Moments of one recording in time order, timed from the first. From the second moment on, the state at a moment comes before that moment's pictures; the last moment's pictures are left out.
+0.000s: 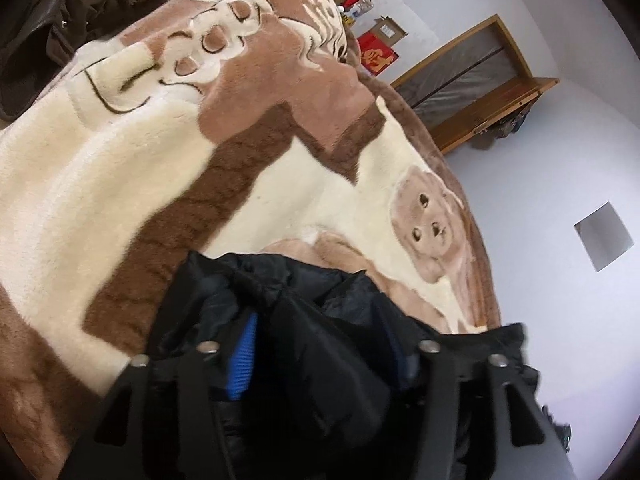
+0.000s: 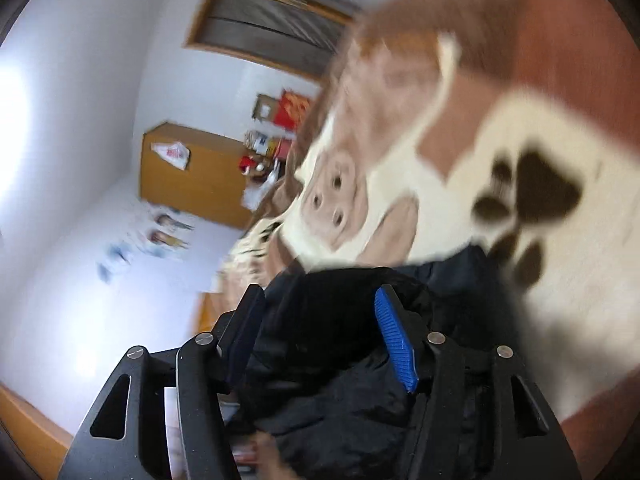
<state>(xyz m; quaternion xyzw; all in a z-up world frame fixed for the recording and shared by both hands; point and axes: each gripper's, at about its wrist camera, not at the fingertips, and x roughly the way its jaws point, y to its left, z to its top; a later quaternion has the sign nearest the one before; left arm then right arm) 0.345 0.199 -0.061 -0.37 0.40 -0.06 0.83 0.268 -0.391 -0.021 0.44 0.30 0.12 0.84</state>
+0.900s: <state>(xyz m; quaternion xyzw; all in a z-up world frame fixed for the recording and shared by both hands) 0.356 0.046 -0.054 -0.02 0.40 -0.12 0.91 0.337 -0.232 -0.071 0.01 0.42 0.10 0.90</state>
